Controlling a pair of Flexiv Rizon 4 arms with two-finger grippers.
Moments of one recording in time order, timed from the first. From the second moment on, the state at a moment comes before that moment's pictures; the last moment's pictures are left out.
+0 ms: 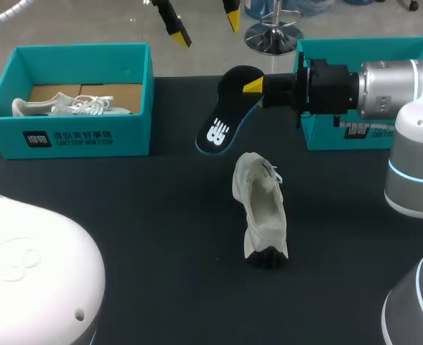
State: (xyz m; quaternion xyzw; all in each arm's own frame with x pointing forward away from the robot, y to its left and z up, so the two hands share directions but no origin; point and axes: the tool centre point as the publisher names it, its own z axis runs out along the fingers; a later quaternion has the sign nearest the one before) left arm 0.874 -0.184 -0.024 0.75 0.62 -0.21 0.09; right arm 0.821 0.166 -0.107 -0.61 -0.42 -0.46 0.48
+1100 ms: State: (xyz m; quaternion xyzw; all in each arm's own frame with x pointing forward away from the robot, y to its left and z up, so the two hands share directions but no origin) left arm 0.877 -0.186 -0.020 0.75 0.63 -0.18 0.04; right arm 0.805 0.168 -0.124 -0.62 -0.43 -0.45 0.48
